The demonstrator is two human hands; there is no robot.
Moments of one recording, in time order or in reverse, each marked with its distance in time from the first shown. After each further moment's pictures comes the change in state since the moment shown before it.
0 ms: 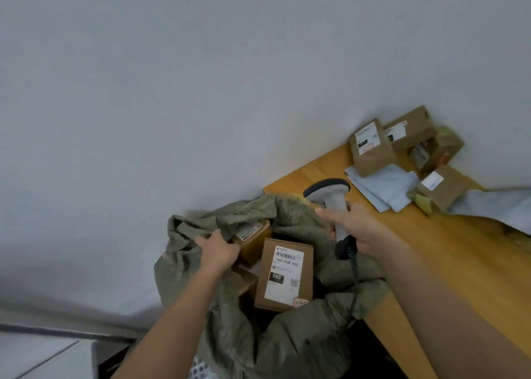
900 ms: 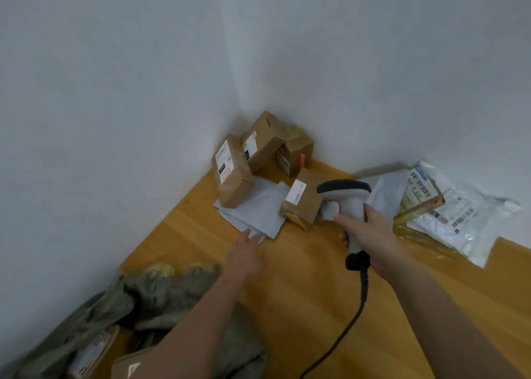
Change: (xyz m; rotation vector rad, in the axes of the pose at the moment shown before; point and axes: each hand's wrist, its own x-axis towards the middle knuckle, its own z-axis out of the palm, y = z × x) left_hand 0.025 0.267 0.301 0.647 -0.430 0.690; right_hand 0.037 0.008 -0.312 0.142 0.528 -0.087
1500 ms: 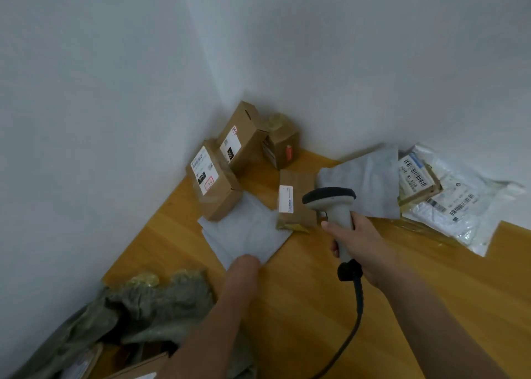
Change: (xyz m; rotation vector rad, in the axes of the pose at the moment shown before) left_hand 0.004 0.003 0.047 0.230 -0.022 0.033; right_hand 0.020 0.029 -0.009 0.009 -0.070 0.083
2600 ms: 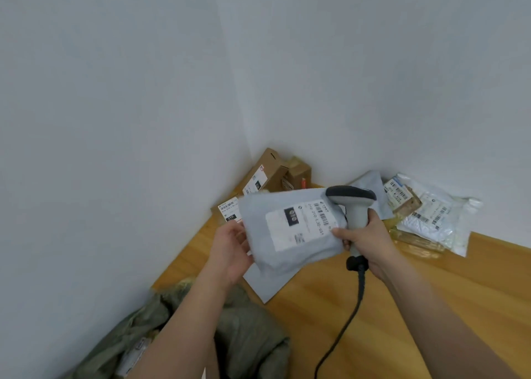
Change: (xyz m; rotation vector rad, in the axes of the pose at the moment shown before) left_hand -0.147 -0.010 -0.160 -1.977 0.020 -0.096; right_hand -0.106 -0.028 0.021 0.194 0.168 -0.197
